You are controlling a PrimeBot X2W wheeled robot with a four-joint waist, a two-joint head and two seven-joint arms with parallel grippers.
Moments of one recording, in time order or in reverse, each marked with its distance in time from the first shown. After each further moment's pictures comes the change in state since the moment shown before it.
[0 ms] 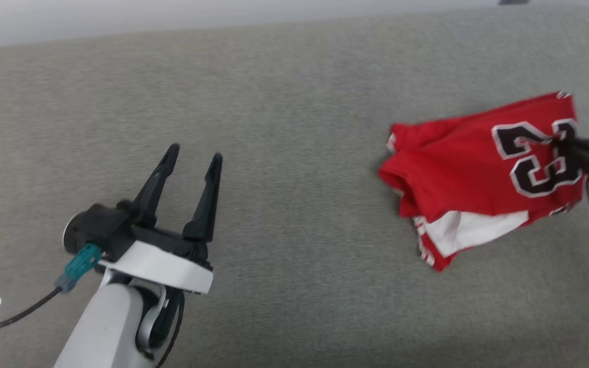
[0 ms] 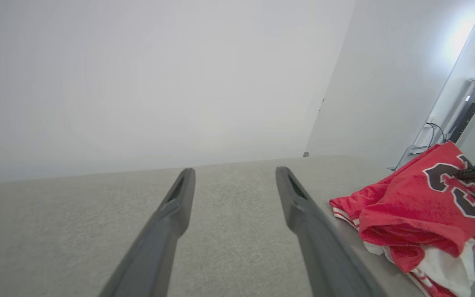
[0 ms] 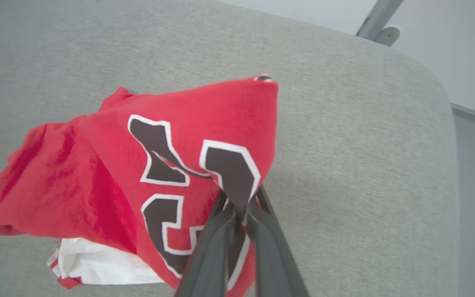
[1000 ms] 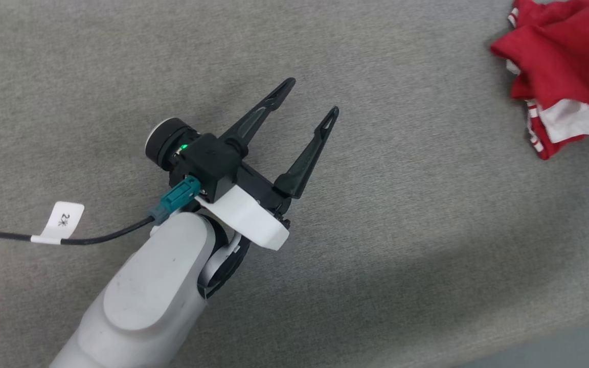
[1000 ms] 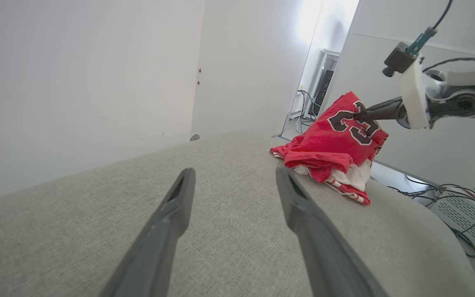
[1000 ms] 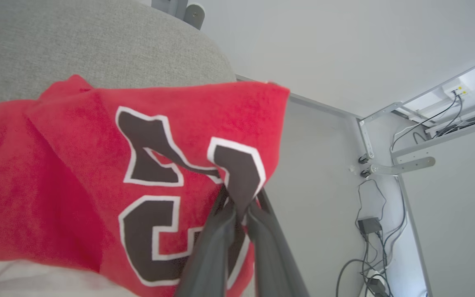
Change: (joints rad) left arm -0.365 0.014 -0.356 0.080 -0.014 0.000 0.000; right arm -0.406 -0.022 0.122 0.585 -0.280 0.000 -0.452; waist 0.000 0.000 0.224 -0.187
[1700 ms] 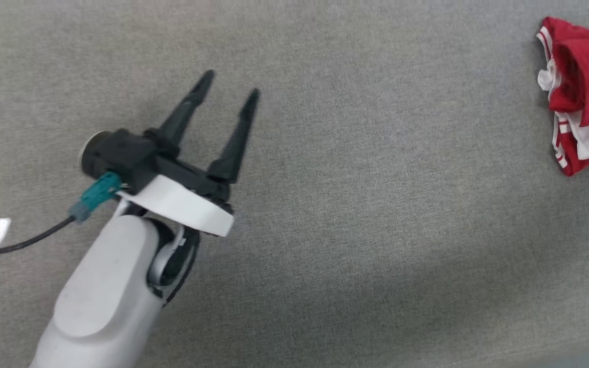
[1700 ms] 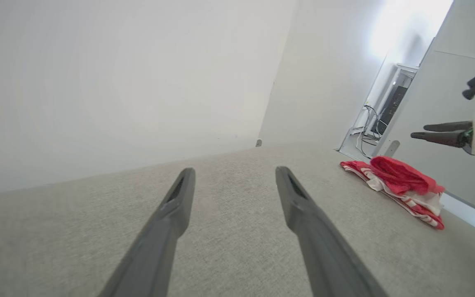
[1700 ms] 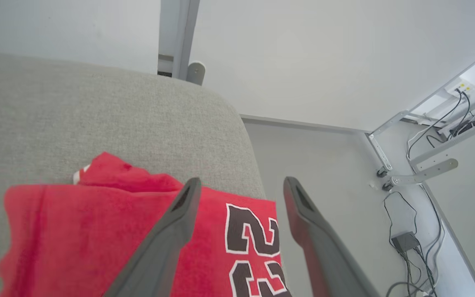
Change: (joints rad) left arm 0.077 0.033 0.179 0.001 -0.048 0.000 0.000; right arm -0.096 0.120 -0.074 0.300 -0.016 0.000 -0.196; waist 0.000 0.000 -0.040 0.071
